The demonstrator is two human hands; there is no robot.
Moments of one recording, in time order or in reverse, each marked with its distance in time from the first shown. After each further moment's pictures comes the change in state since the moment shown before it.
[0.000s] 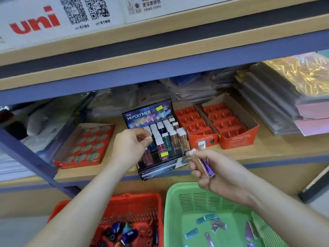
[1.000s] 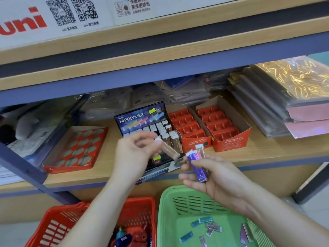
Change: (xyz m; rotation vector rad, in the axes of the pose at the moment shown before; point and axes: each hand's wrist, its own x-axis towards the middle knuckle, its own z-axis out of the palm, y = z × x) left_hand -0.036 0.048 0.007 -0.709 -0.037 -0.177; right_hand -0.010 0.000 -0.003 0.050 0.067 -0.093
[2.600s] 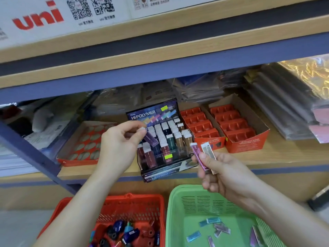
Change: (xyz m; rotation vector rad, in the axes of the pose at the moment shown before) left_hand 0.024 -0.002 -0.052 0.421 0.162 0.262; right_hand 0.014 0.000 0.005 -0.232 -0.003 -0.035
